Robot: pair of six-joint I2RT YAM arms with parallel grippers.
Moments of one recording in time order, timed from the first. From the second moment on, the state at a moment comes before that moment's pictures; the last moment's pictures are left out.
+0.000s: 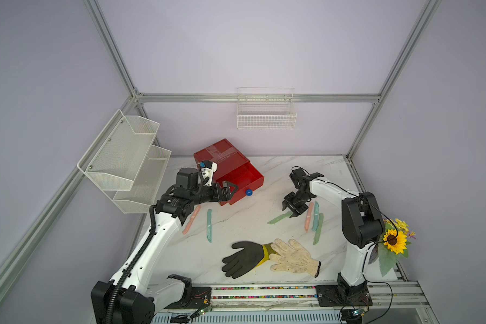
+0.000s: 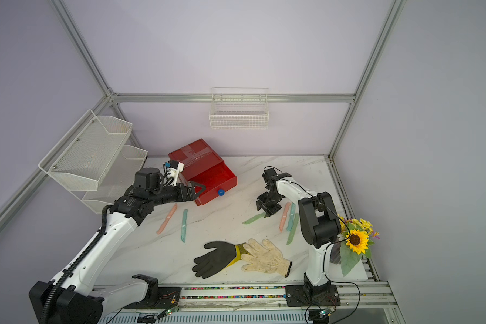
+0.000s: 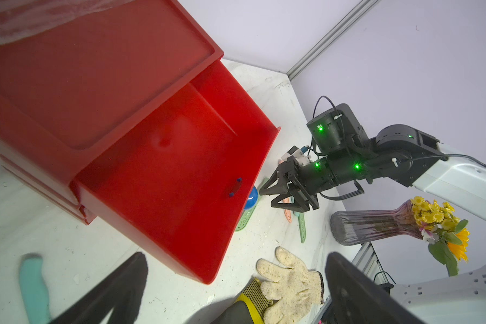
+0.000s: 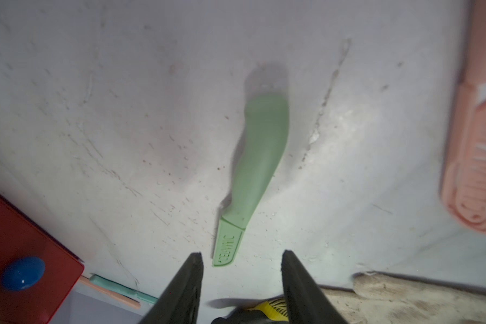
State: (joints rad) left arm -0.23 1.16 1.10 -0.51 0.48 -0.40; right arm 0.32 1.94 1.41 -0.94 -0.31 1.24
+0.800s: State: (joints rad) left arm -0.23 1.15 1.10 -0.51 0.47 -0.37; right arm 0.30 2.05 1.45 -0.94 -0.31 1.42
